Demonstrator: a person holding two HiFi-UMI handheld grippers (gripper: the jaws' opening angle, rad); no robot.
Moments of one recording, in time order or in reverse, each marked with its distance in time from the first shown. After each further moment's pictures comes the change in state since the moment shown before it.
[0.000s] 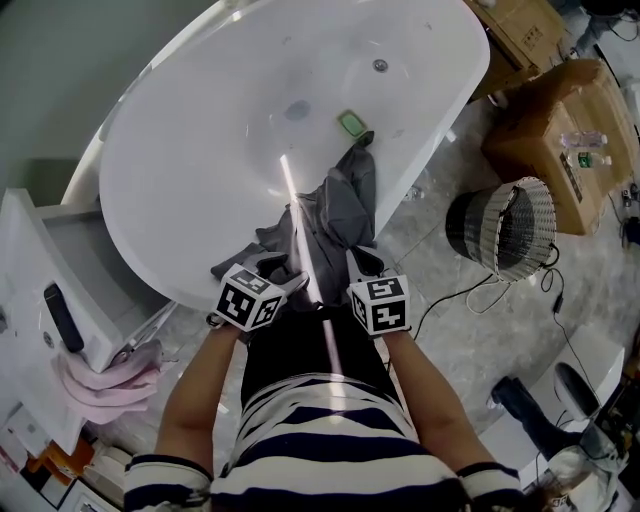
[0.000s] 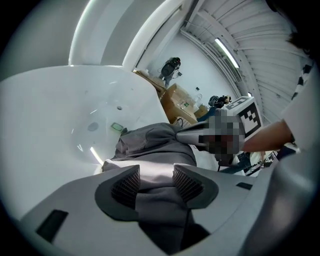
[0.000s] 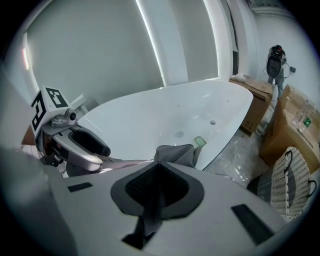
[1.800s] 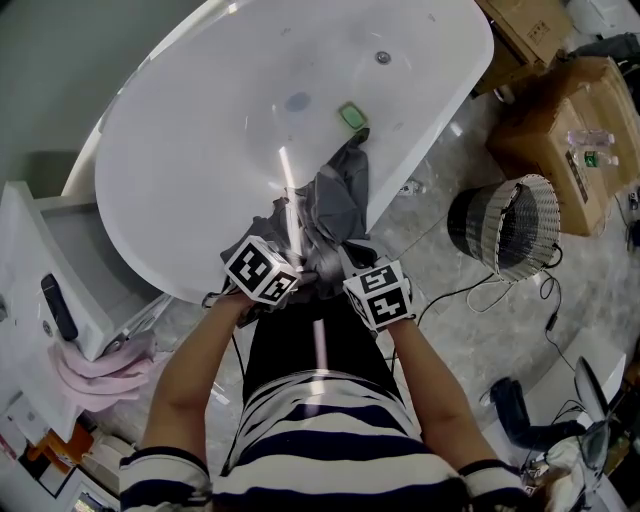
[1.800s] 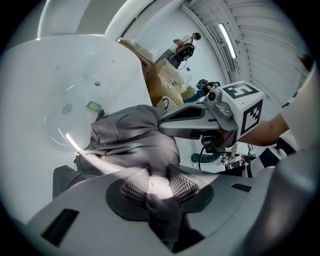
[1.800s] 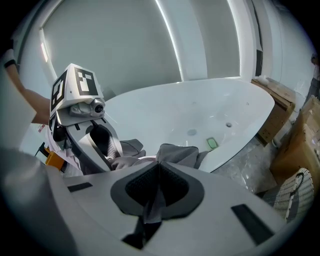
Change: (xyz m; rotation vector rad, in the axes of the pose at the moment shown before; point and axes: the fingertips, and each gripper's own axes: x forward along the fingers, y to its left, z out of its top) left arm 0.036 -0.041 -0.001 0.016 0.278 -0.210; right arm 0.000 0.005 0.001 -0.164 0.074 0.153
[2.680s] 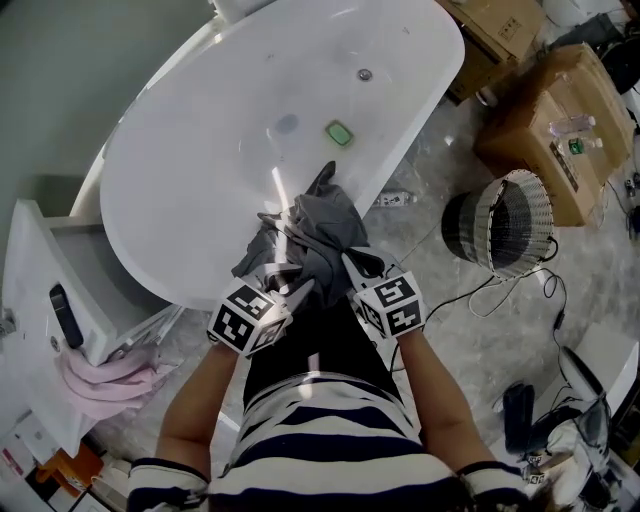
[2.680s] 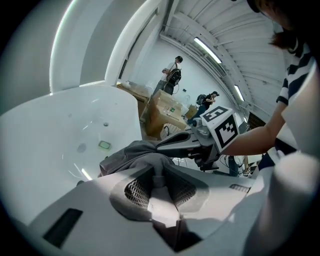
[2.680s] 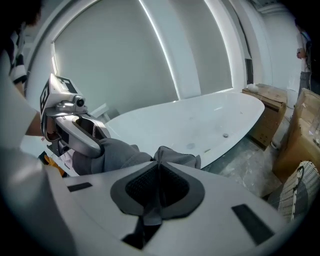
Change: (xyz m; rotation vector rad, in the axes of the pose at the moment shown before) left arm -0.053 -0.058 0.040 0.162 -0.333 0.218; right arm -0.051 -0.011 0.007 0.041 -0.207 0.027
